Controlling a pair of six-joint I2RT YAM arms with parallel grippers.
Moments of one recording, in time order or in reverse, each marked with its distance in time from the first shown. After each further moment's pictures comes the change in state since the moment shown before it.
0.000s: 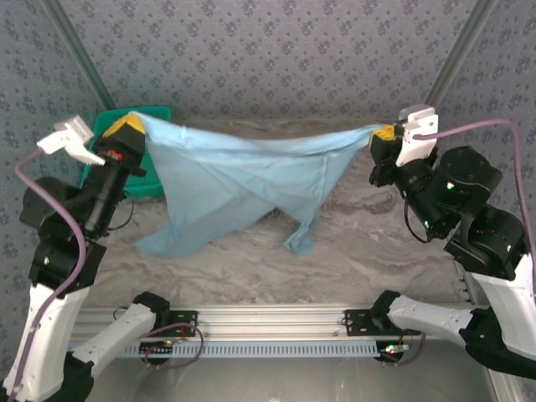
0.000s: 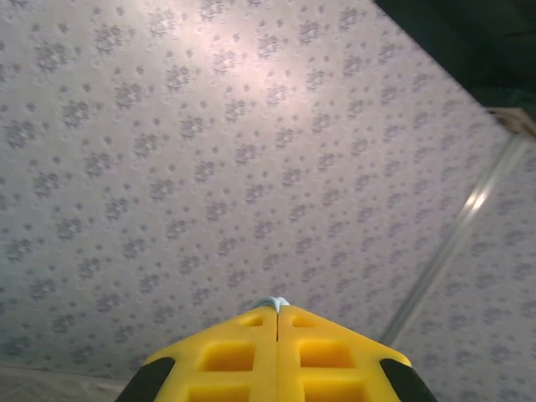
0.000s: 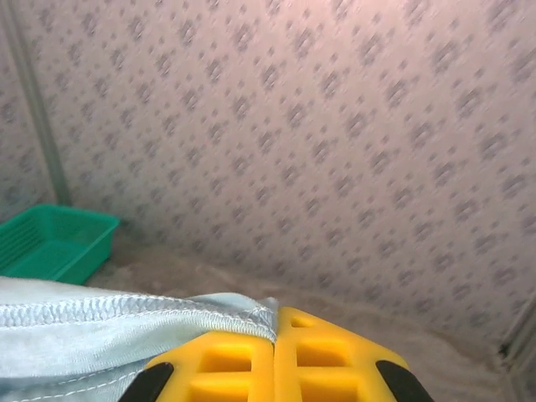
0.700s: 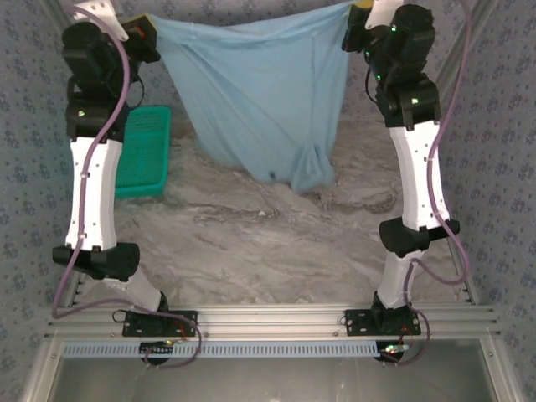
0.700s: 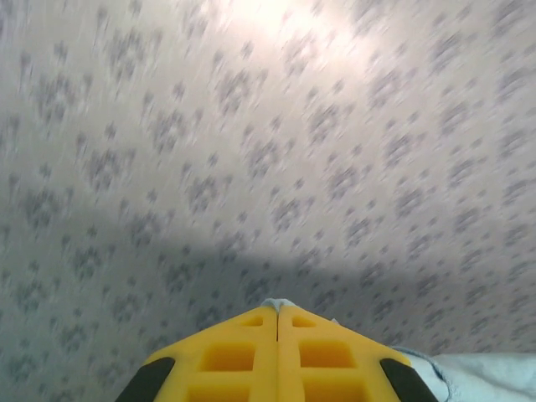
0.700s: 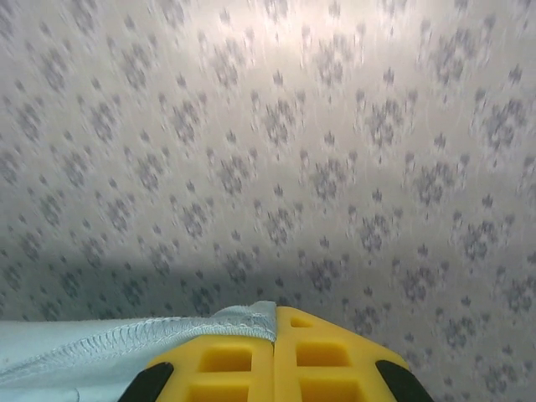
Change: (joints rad) left arm 0.304 0.830 0.897 -0.156 0.236 0.102; right arm -0.510 0.888 0.916 0.207 -0.447 0.053
